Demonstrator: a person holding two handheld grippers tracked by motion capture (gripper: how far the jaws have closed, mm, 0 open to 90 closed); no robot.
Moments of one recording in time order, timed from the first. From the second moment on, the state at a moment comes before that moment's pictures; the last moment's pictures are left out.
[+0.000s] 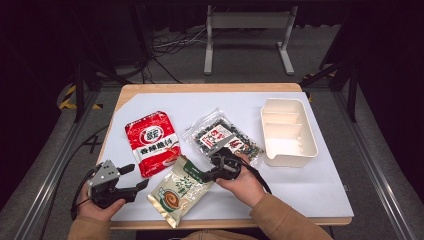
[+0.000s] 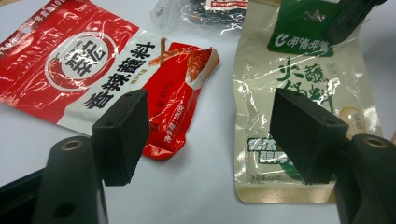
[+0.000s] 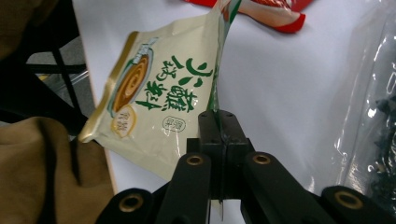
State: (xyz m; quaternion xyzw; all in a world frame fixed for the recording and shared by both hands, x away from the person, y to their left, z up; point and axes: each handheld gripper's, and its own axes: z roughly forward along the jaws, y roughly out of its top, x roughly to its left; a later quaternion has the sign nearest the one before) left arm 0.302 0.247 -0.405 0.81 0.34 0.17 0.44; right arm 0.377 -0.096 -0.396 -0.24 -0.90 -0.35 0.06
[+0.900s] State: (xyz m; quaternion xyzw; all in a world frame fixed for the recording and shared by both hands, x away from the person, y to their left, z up) left arm 0.303 0.249 -0.406 0.81 0.35 0.17 0.44; right arm 0.361 -0.104 -0.322 -0.20 -0.91 -0.37 0.01
